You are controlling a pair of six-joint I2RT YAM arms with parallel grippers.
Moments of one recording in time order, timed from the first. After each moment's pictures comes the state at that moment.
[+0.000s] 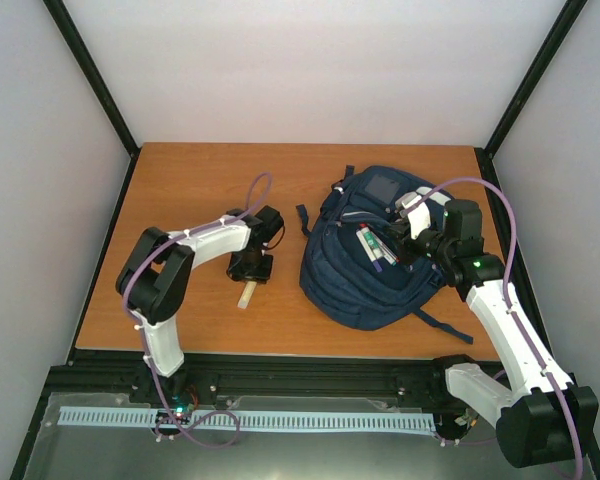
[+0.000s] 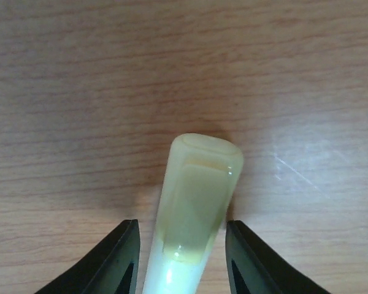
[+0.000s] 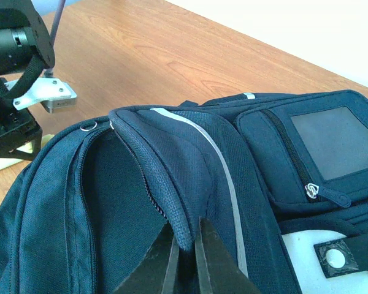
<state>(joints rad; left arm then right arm) -0.57 1.84 1.20 -0.94 -0.07 -0.49 0.14 0.99 0.82 -0.39 -0.53 -0.31</state>
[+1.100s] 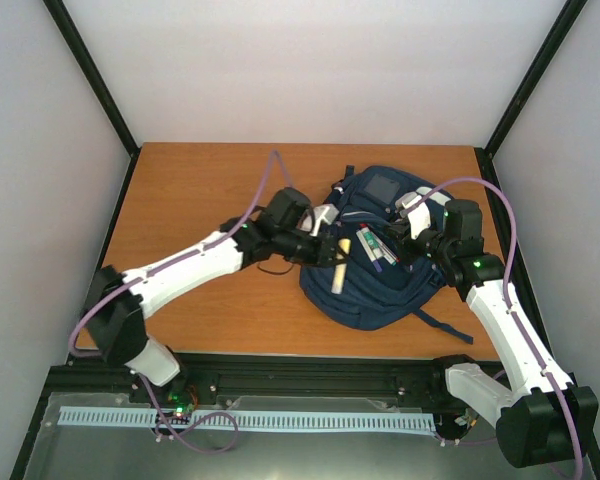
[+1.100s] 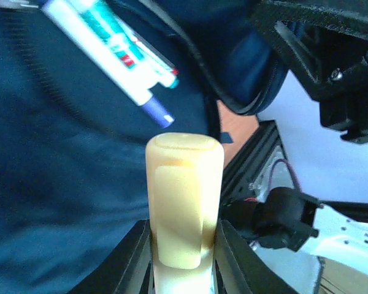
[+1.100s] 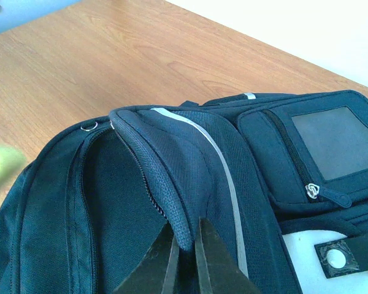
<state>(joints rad) -0.80 1.50 1.25 -0.49 0.50 -0.65 0.14 0.99 0.82 -0.39 -0.54 -0.31</state>
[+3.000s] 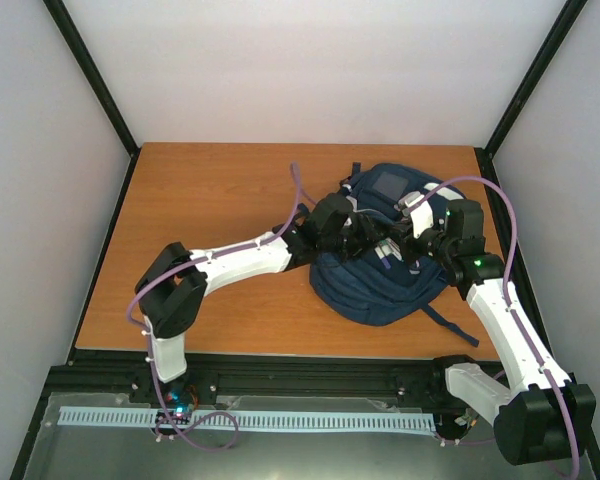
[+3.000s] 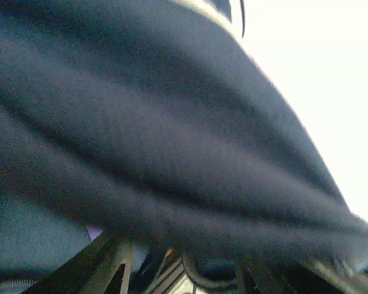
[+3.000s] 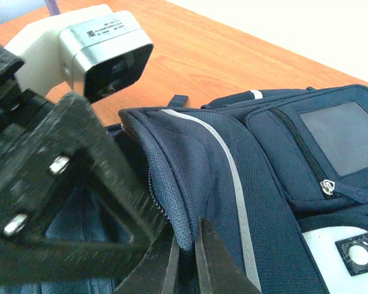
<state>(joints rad) -0.93 1.87 1.39 0.00 0.24 -1.37 0.12 1.00 0.81 -0.39 -0.52 -0.31</state>
